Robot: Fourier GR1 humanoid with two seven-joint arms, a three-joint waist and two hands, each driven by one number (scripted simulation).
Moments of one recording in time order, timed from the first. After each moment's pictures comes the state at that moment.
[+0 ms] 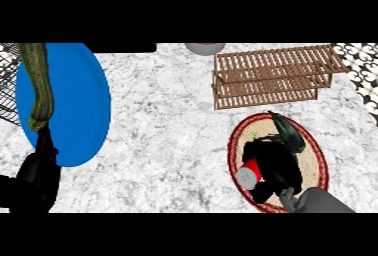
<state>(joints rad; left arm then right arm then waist) 0.08 0.58 -0.35 -1.80 0.39 0.61 0.06 -0.33 -0.53 0.81 -1.58 0.54 -0.06 0.76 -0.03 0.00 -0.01</state>
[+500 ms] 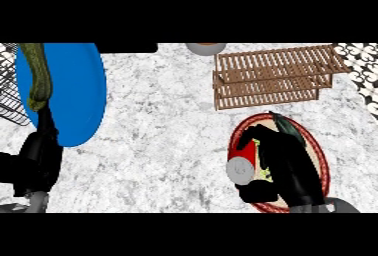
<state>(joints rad) -0.05 0.55 -0.30 -1.72 0.38 0.55 0.06 -0.31 -0.48 0.64 -1.93 0.53 -0.14 0.88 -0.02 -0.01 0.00</state>
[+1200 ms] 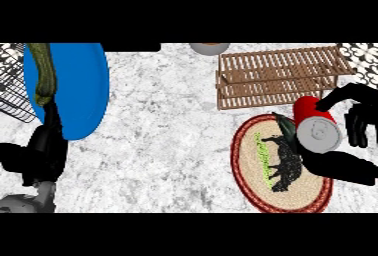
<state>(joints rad) -0.09 0.49 -0.25 -1.63 0.34 0.48 0.03 -0.35 -0.58 0.24 -2.15 0.51 -0.03 1.01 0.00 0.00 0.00</state>
